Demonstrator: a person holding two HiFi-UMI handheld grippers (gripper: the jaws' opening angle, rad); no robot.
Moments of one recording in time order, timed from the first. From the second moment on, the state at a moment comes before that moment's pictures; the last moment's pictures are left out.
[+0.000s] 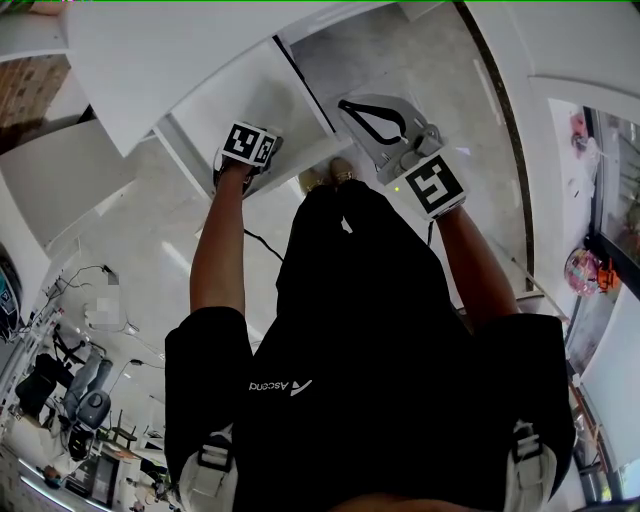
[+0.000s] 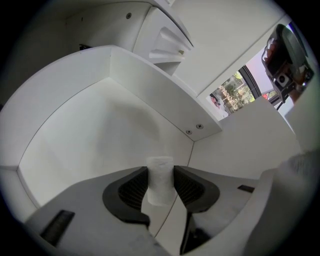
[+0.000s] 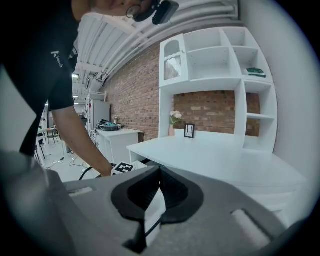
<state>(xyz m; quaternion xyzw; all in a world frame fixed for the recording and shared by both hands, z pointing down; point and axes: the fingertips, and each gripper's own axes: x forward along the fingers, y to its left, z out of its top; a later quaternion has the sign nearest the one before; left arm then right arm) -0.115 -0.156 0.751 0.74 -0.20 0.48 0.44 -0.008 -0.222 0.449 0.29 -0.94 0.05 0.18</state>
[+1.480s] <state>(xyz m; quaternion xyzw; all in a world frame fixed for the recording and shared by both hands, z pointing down) -0.109 -0.203 0.601 0.82 -0.34 0.34 0.30 -0.022 -0.205 0.419 0.26 -0.96 0.03 0.14</state>
